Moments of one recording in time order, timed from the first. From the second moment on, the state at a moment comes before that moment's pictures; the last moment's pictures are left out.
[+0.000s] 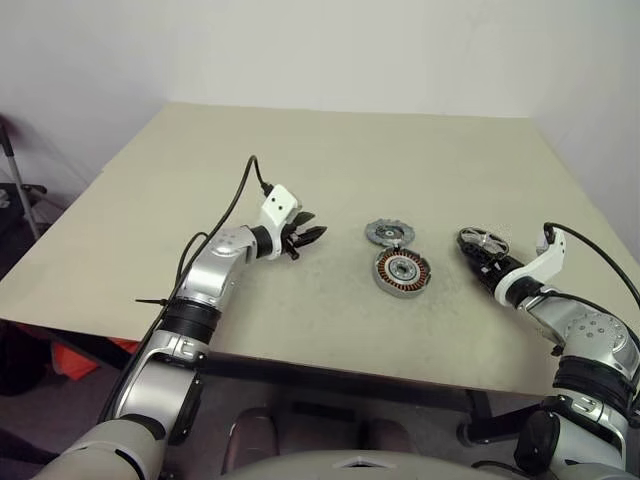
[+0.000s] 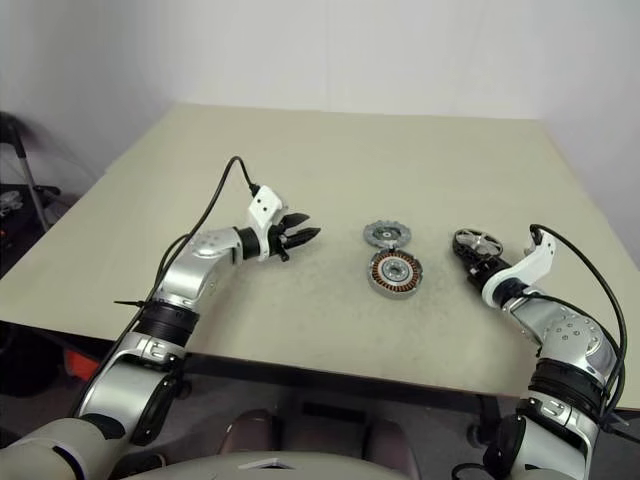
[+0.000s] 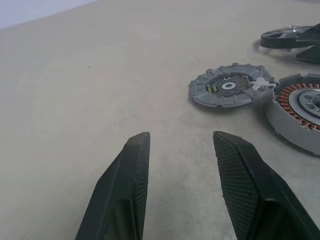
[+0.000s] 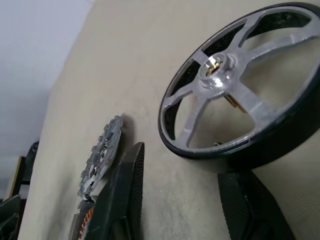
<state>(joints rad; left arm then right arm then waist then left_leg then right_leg) -0.62 0.23 -0.14 0.37 -0.13 0.27 -0.75 -0.33 -0.41 -0.68 0.27 0.86 1.00 0.23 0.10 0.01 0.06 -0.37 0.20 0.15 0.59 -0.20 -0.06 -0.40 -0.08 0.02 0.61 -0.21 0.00</state>
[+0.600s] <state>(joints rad) -0.61 0.23 -0.15 0.37 -0.13 0.27 -0.75 -0.40 -0.43 -0.85 0.42 0.96 0.99 0.08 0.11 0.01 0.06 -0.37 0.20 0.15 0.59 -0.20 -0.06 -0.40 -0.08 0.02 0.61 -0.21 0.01</state>
